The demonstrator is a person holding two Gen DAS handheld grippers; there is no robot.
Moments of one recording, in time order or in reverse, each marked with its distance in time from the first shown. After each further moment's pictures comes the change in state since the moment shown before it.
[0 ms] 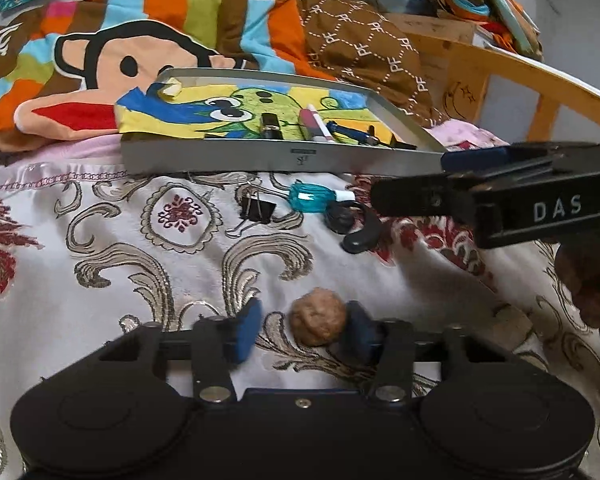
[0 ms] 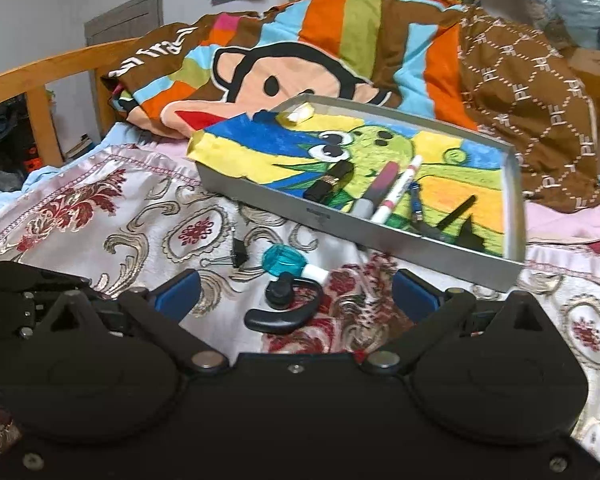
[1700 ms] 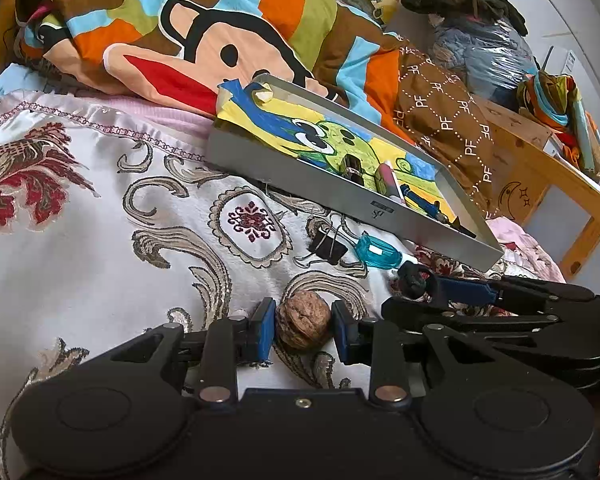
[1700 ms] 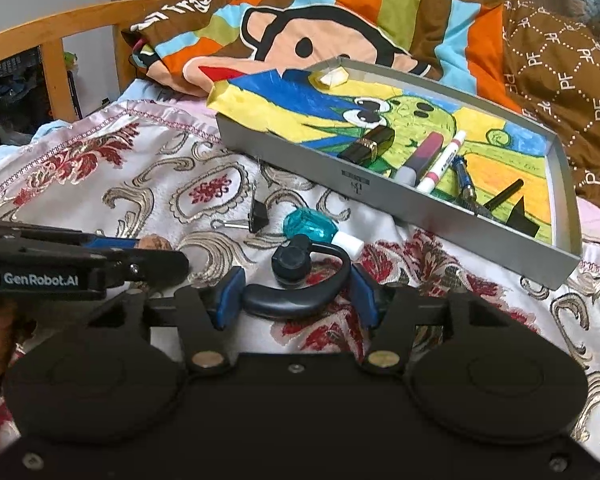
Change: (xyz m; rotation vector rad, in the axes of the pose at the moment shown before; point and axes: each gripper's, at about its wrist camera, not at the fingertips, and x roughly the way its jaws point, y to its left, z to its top) left arm 0.002 0.039 -0.003 -0.345 -0.128 0.051; right arm 0.048 0.014 -0.017 -0.084 0.064 0.049
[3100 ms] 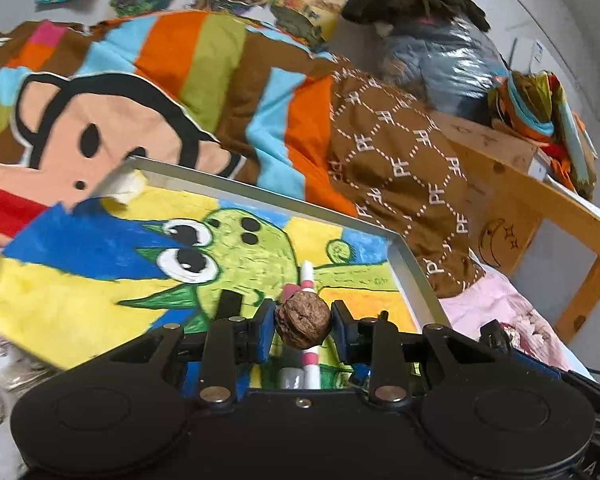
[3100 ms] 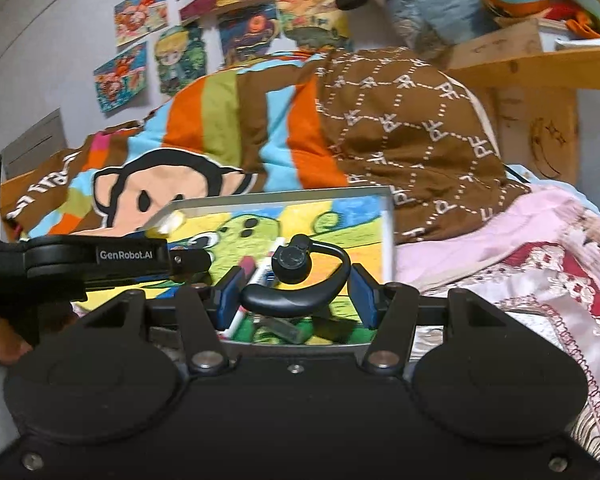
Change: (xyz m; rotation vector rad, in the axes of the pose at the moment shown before) left arm 0.121 -0.108 0.114 0.132 -0.071 -0.068; right arm -0.046 -0.181 0.014 0.386 -0.332 -0.249
